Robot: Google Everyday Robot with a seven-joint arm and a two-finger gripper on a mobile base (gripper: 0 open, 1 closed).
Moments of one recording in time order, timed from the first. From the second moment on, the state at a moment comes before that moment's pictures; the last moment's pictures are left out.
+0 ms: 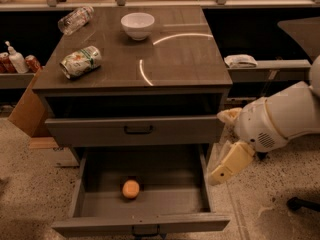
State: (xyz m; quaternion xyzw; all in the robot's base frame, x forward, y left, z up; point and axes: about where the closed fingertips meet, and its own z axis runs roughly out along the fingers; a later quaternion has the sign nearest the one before) arm 0.414 -0.128 0.822 -0.52 0.78 0.22 0.26
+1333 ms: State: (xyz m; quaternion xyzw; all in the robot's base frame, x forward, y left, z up) arm 0.427 -0.094 0.644 -0.46 0.82 0.24 0.23
